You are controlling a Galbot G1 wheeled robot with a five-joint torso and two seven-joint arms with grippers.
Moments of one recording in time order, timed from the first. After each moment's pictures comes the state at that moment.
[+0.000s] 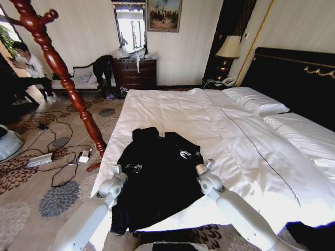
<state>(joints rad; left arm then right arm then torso) 1.03 -0.99 -0.12 -1.68 -0.86 0.31 -0.09 -0.99 0.95 0.06 1.71 0.89 0.08 0.24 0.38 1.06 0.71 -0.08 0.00</state>
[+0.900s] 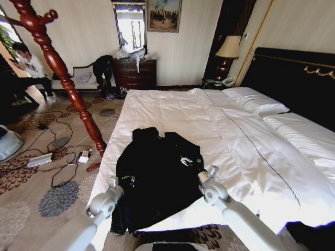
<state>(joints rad) 1.32 -0.91 -0.21 -1.90 -0.72 0.32 -0.16 -1.01 0.94 0.00 1.85 1.03 -0.06 0.32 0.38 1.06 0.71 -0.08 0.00</state>
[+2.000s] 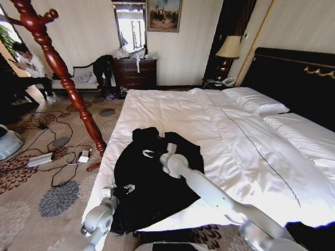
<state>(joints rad) 1.47 -1.02 -0.33 -1.96 -0.64 0.40 -0.30 -0.48 1.32 -0.35 1.52 1.51 -0.38 0.63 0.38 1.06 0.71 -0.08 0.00</state>
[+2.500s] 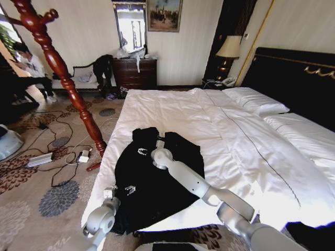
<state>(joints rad) 1.47 -1.04 -0.31 -1.99 -0.64 0.41 -0.30 -0.38 1.41 -0.40 1.26 1.42 -0.38 0.61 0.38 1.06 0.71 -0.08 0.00</state>
